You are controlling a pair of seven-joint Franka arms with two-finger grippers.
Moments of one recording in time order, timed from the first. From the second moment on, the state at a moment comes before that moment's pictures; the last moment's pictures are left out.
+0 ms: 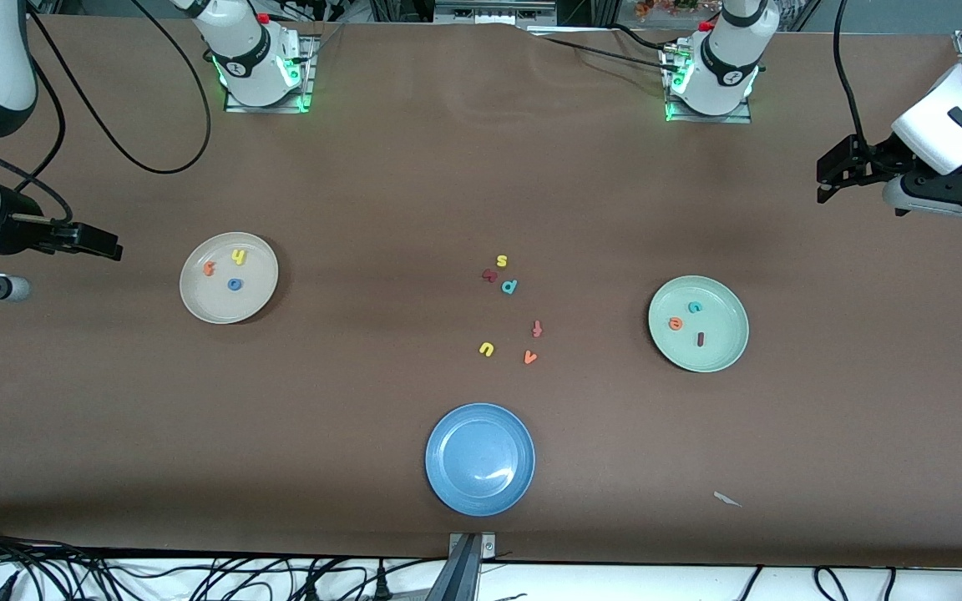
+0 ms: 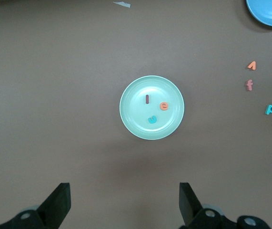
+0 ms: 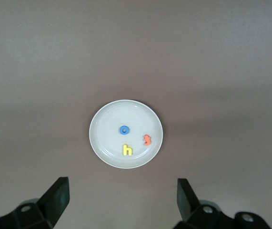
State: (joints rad) left arm -0.13 -0.02 0.02 -1.61 0.03 1.57 0.08; right arm -0.02 0.19 0.01 -1.54 -0.01 1.60 0.08
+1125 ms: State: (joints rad) left arm -0.13 -0.02 0.02 -1.62 0.03 1.57 0.08; right arm -0.02 0.18 0.00 -1.50 -0.01 1.61 0.13
